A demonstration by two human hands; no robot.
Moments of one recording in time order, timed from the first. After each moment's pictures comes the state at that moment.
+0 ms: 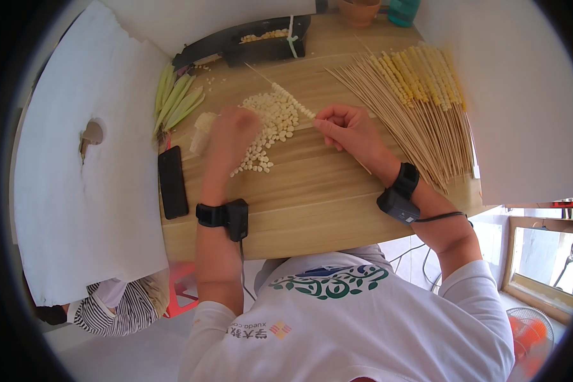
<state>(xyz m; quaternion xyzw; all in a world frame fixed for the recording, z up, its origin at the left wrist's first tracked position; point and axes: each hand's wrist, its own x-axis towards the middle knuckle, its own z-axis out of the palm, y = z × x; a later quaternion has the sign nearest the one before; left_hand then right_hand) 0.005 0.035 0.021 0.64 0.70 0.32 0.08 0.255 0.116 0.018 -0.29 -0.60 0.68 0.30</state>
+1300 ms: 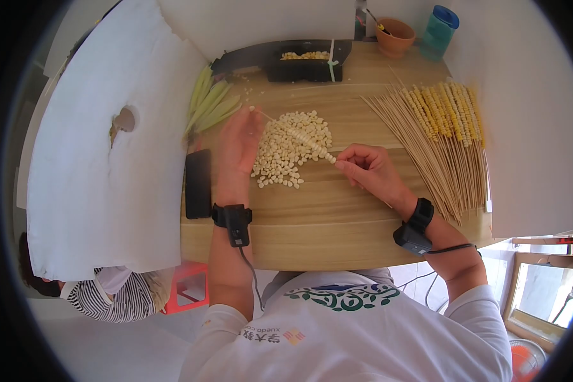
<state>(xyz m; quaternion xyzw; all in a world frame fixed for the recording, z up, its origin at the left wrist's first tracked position) -0.029 0.038 0.028 0.17 0.38 0.79 0.45 0.251 0.098 0.024 -0.23 -0.64 0.69 0.25</state>
